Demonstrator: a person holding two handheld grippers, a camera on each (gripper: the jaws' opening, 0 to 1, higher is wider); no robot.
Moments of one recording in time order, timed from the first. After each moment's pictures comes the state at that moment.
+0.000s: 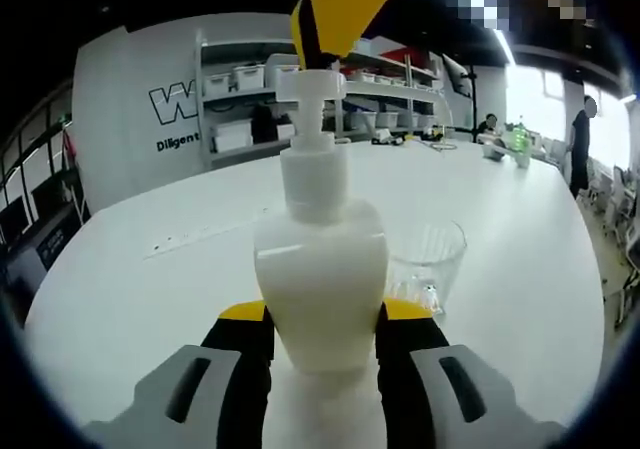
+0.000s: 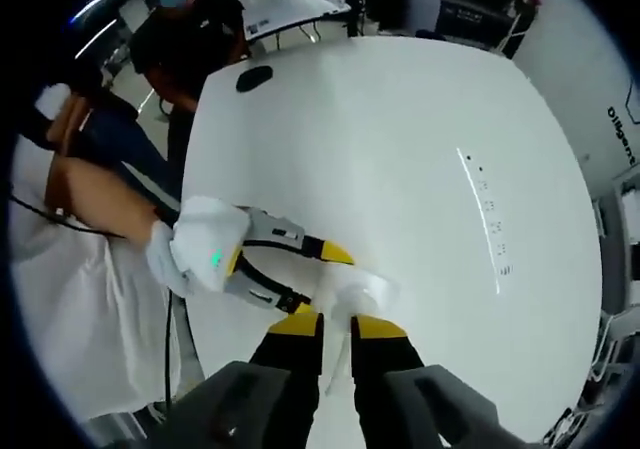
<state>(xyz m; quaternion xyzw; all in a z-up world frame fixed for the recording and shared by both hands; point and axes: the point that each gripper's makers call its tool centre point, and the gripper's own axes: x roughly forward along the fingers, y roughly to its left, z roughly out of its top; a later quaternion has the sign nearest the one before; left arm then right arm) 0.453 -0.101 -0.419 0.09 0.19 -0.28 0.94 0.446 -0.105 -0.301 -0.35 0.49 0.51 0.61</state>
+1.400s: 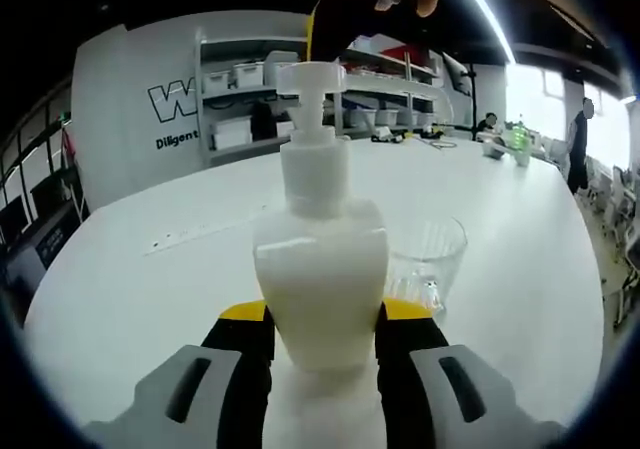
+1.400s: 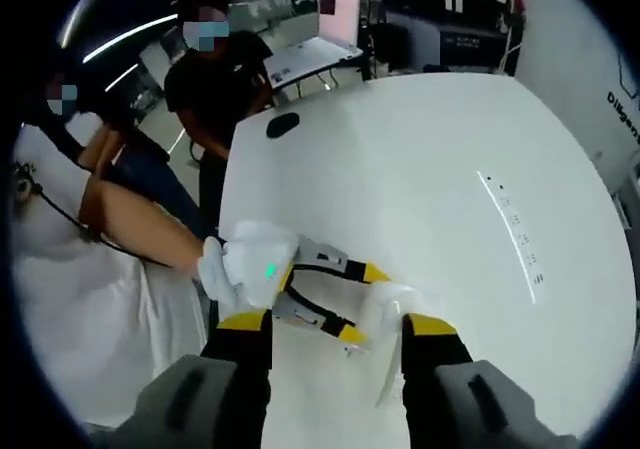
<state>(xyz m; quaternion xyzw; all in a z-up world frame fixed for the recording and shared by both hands) 0.453 -0.101 -0.422 0.09 0.20 -0.28 0.93 0.413 -0.095 -0.292 -0.24 0.46 0.57 0.63</state>
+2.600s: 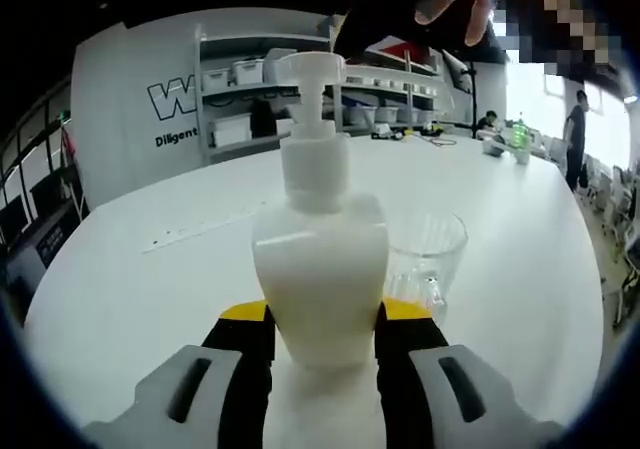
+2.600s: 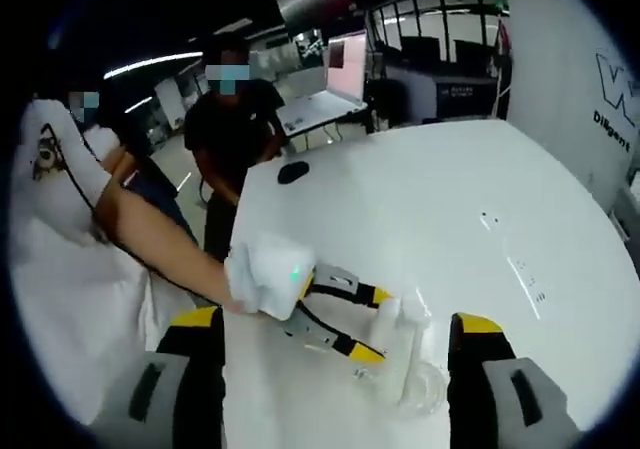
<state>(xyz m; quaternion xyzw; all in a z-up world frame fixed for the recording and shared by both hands) 0.451 -0.099 -0.425 0.09 0.20 -0.28 0.93 0.398 -0.105 -0.280 -0.15 0.34 0.60 0.71</state>
